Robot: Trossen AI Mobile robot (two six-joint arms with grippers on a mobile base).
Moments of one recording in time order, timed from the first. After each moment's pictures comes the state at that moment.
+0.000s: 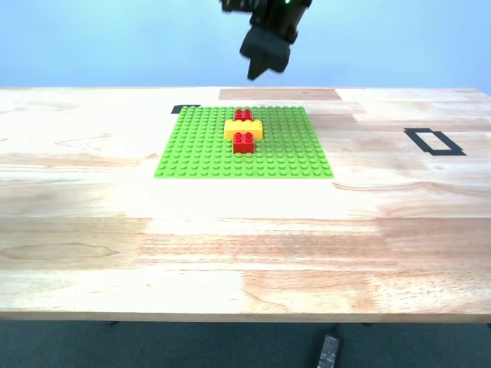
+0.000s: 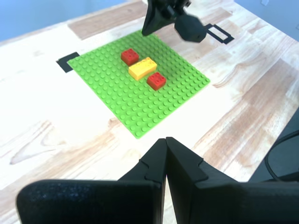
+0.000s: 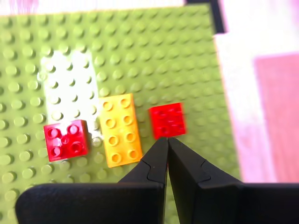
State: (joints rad) arm 0 -0.05 0.60 0.84 -1.07 0.57 0.37; arm 1 0.66 2.03 1.66 -0.70 -0.13 -0.75
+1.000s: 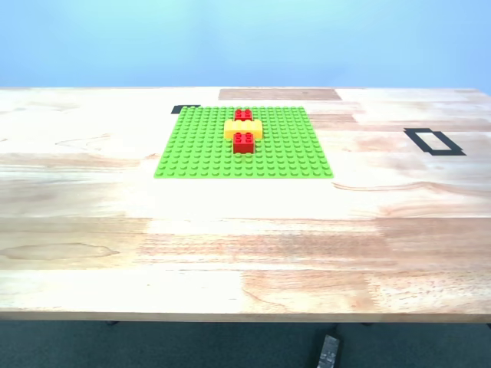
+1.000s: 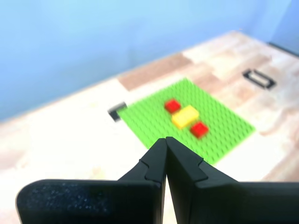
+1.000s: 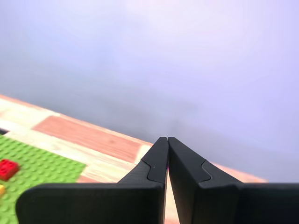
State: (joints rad) arm 0 -0.05 0.58 0.80 -0.75 0.47 0.28; arm 1 0.27 0.67 0.55 -0.04 0.08 -0.21
